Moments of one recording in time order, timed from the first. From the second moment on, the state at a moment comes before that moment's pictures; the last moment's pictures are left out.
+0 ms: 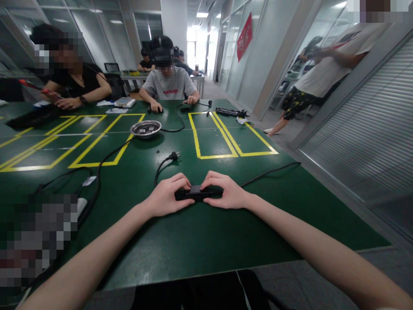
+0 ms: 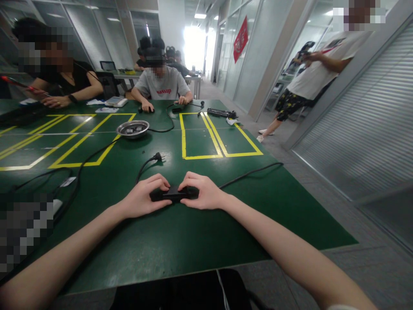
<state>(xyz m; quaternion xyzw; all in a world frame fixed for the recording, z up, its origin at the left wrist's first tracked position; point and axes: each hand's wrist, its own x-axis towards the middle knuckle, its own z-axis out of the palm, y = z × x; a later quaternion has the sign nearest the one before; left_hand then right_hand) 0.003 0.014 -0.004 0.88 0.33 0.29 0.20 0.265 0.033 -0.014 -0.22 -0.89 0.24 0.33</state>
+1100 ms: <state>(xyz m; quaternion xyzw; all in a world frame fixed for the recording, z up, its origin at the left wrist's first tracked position) 0.010 0.010 -0.003 0.89 0.38 0.23 0.13 0.263 0.028 -0.011 -0.12 -0.92 -0.14 0.35</state>
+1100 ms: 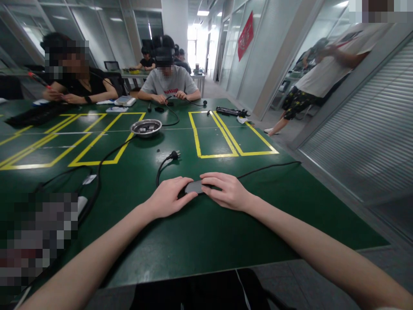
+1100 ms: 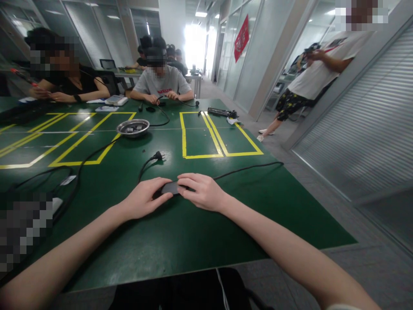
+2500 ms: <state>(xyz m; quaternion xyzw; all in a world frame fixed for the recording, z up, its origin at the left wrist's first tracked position) 0.015 0.014 -0.010 0.90 0.36 0.23 0.07 0.264 0.033 -0.018 -0.20 -0.95 0.08 0.23</state>
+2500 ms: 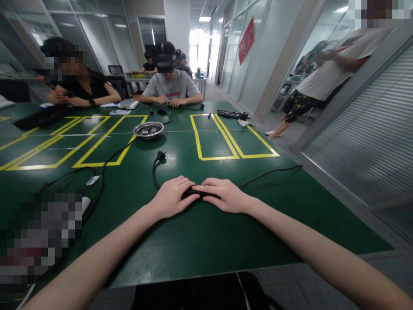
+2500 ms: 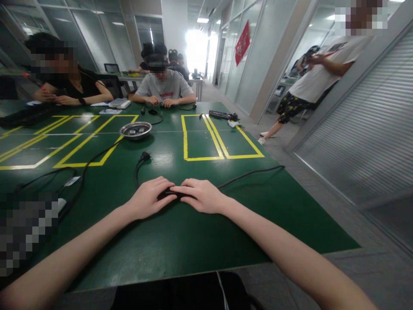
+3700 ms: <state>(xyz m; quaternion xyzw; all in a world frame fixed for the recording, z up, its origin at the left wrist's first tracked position) 0.012 0.013 -0.019 0.92 0.34 0.19 0.10 0.408 0.117 -0.020 -0.79 -0.51 -0.01 0.34</state>
